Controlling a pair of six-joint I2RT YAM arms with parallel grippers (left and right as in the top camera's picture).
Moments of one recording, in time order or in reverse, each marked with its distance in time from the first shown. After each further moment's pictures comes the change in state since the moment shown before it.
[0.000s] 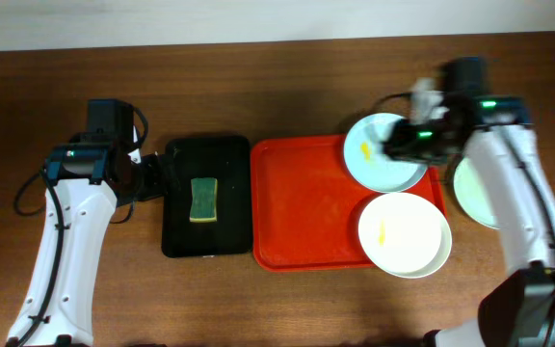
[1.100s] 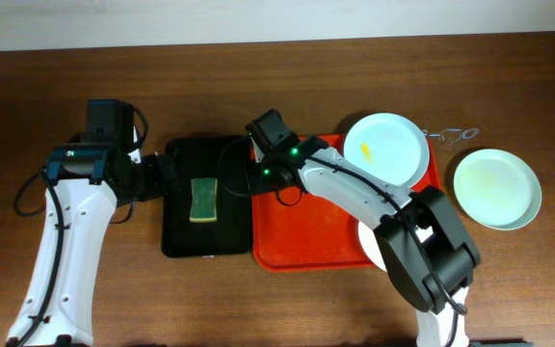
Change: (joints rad) left arm 0.000 0.000 0.000 0.000 0.000 0.000; right arm 0.589 0.396 0.000 0.528 0.068 0.309
